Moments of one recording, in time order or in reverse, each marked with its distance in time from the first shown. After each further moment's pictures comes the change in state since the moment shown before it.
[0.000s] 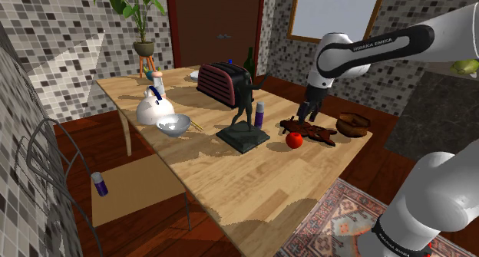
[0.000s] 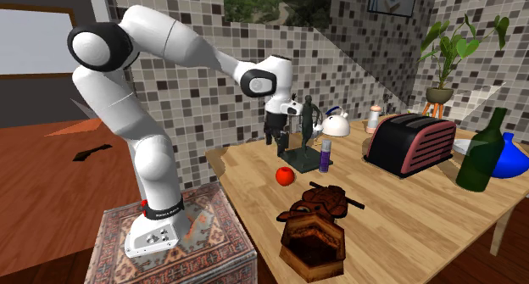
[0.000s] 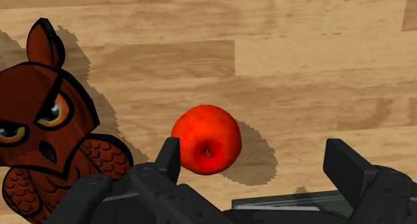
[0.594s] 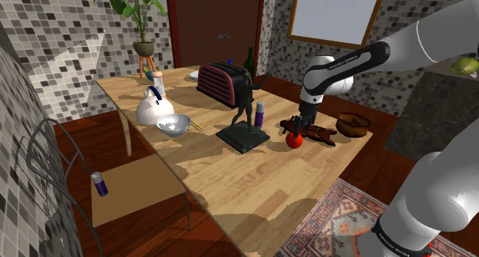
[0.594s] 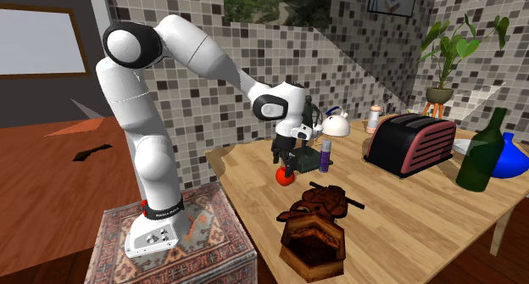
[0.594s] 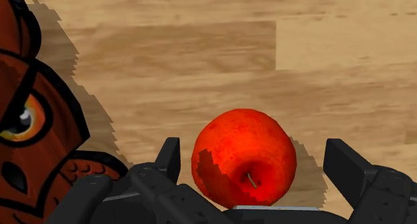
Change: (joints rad) arm 0.004 0.214 -0.057 -0.002 0.046 0.158 -0.096
